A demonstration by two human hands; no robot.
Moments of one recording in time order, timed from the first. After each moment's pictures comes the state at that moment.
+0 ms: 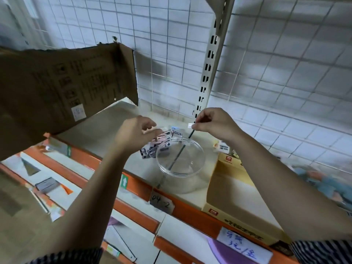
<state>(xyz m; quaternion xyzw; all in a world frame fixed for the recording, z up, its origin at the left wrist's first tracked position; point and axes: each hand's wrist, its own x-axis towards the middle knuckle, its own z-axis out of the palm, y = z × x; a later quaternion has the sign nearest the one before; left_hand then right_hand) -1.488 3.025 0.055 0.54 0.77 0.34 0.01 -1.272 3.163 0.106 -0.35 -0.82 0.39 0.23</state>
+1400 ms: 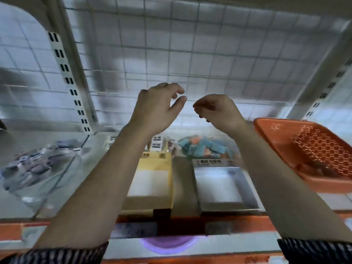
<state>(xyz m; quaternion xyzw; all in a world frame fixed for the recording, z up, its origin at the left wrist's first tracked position) -1.187 3.131 0.158 0.75 0.53 0.39 0.00 -0.997 3.169 0.149 -0.50 -0.75 0.22 0.38</state>
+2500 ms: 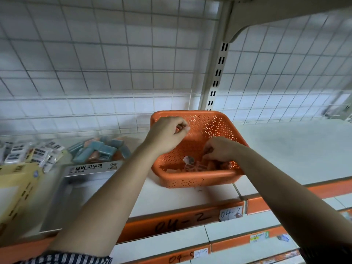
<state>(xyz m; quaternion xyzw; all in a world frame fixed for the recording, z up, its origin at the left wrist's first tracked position) -0.846 3.177 0.095 0.81 0.45 0.33 0.17 -0.643 3.169 0.085 -0.63 -0.75 0.19 -0.03</state>
